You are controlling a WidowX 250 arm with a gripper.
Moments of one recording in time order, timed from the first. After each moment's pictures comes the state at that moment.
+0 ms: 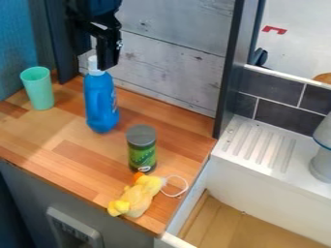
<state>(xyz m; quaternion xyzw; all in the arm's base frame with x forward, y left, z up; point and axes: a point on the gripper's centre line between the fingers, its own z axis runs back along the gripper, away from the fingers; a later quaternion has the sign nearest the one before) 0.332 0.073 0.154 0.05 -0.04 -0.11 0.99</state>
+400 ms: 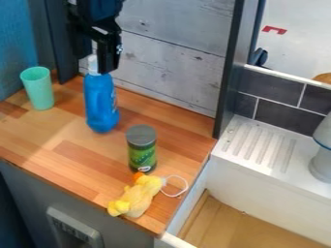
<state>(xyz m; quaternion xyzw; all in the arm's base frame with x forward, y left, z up) 0.334 0.078 0.149 0.05 -0.04 -0.12 0.99</state>
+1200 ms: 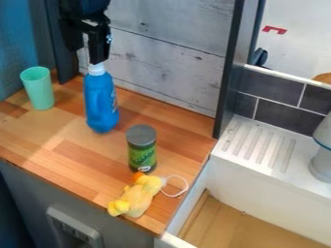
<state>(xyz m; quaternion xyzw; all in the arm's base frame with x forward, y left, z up) 0.356 0.106 0.141 0.03 -0.03 -0.10 0.99</state>
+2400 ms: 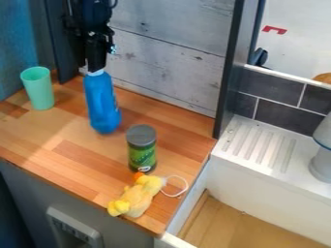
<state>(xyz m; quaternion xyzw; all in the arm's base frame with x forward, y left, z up) 0.359 0.109 0.126 0.01 -0.02 -0.07 1.00</state>
